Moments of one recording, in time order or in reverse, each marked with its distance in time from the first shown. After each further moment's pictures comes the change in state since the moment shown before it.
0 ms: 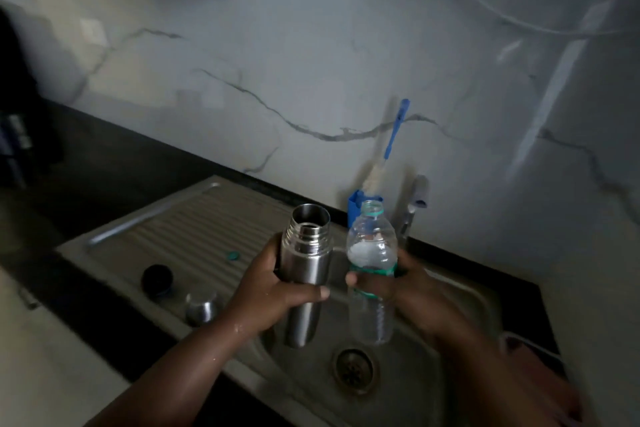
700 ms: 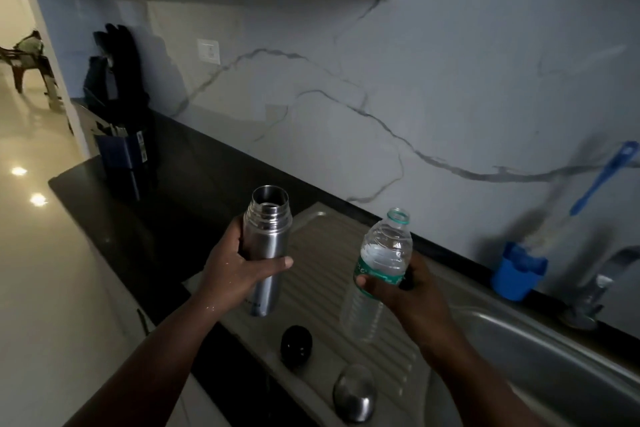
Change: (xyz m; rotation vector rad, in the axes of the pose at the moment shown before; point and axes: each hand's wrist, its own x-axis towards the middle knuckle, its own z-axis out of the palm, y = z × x) left_hand 0.102 -0.052 -0.309 0.187 0.304 0.002; right_hand 0.169 -0.008 0.241 0.039 0.062 -0.178
